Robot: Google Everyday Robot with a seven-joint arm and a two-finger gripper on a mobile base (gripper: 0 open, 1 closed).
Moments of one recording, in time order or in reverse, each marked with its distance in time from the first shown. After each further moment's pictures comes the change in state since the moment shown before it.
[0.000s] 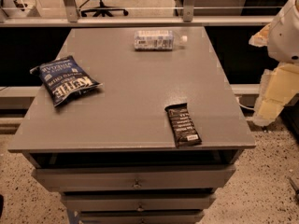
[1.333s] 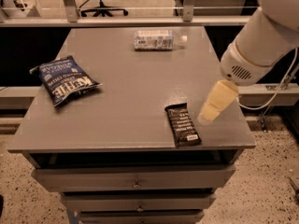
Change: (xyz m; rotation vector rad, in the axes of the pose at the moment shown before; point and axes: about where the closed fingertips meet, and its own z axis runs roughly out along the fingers) arm -0.031 -0.019 0.092 0.006 -0.025 0.322
